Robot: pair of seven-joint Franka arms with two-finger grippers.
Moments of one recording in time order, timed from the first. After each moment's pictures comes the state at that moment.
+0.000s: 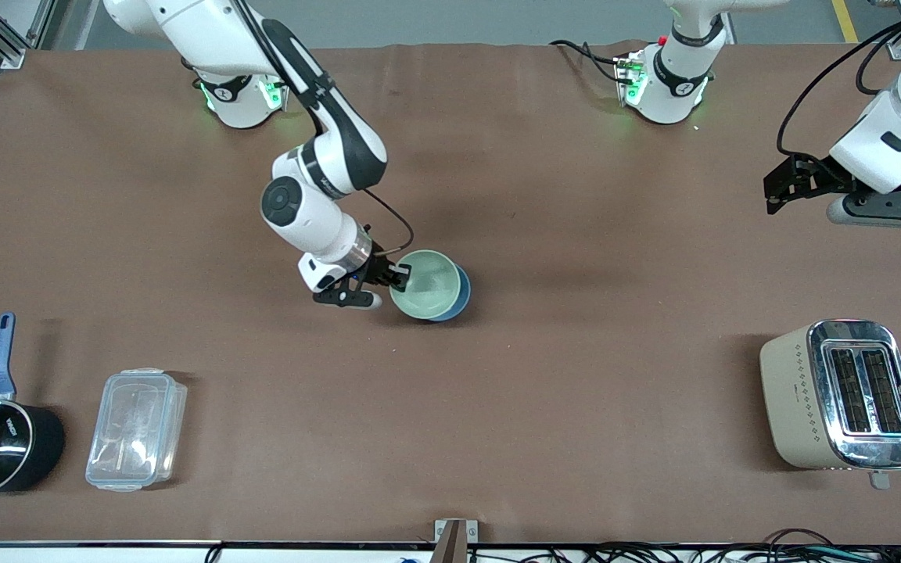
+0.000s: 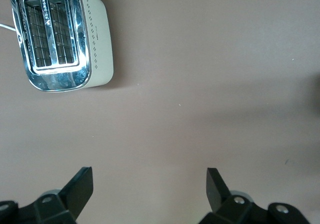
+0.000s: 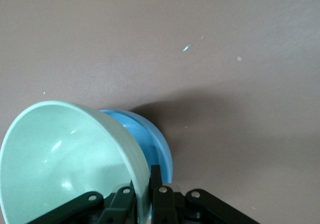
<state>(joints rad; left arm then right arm) -0.01 -0.01 -0.14 -1.60 0.07 1.59 -0.02 0.60 0.47 0.04 -1.95 0.49 2.62 0.43</state>
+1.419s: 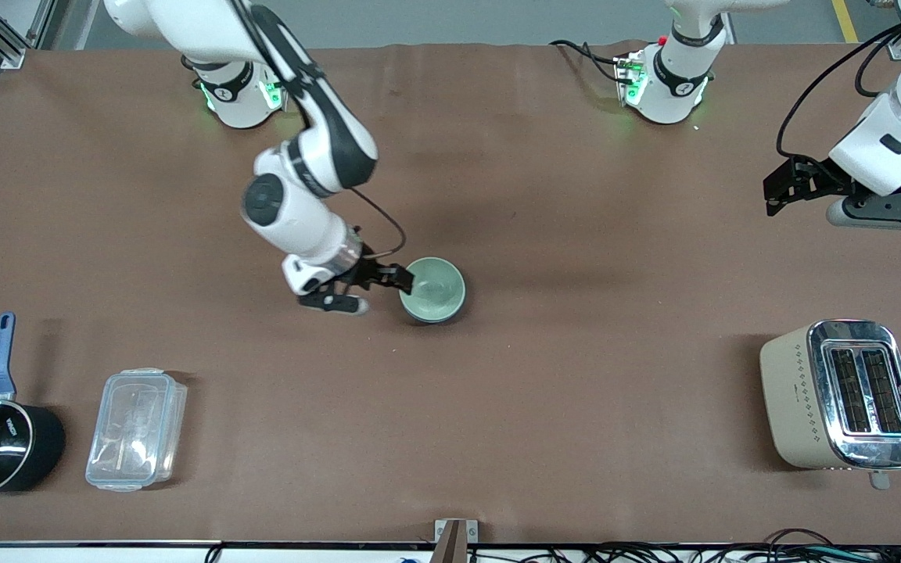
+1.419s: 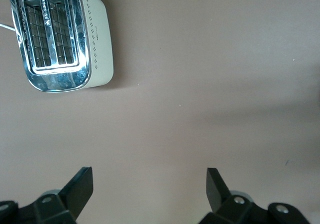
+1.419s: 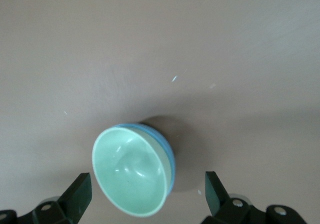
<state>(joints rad) -0.01 -0.01 -0.14 -1.61 0.07 1.59 -0.02 0.63 0.33 -0.14 -1.88 0.48 2.36 0.45</state>
